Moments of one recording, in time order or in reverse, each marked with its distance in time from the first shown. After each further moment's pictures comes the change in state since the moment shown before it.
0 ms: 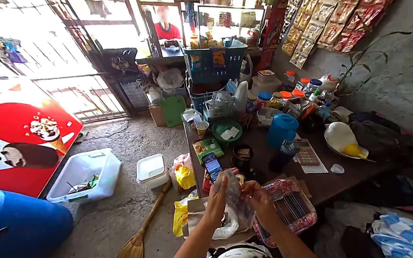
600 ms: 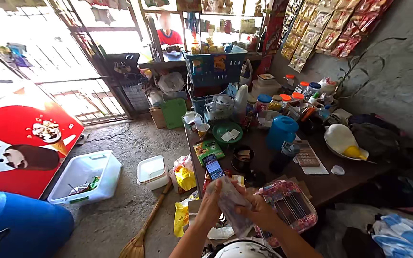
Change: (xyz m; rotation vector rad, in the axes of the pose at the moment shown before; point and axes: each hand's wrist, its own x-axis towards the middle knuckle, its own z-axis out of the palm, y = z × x) left_hand -0.017 0.030 -0.008 -0.227 -0.155 -0.075; right_hand -0.007 -0.013 0.001 -0.173 -0.279 0.115
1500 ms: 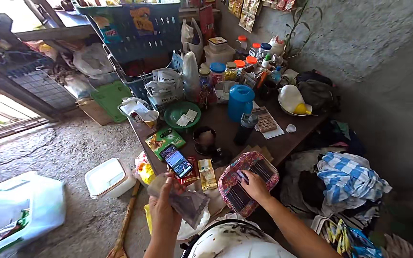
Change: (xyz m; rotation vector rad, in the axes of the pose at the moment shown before) left_hand 0.021 -0.016 0.006 0.080 0.571 0.031; right_hand -0.056 0.088 -0.097 -0.939 0.409 0.738
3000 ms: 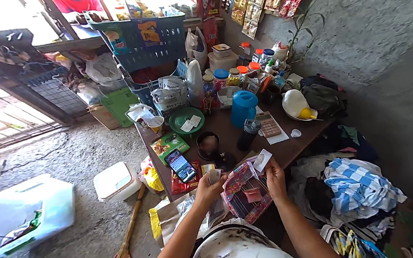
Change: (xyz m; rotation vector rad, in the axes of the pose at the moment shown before) left_hand 0.026 -0.072 0.032 0.560 -0.469 -0.307; right_hand -0.007 -0.018 -0.054 0.929 0.615 -0.309
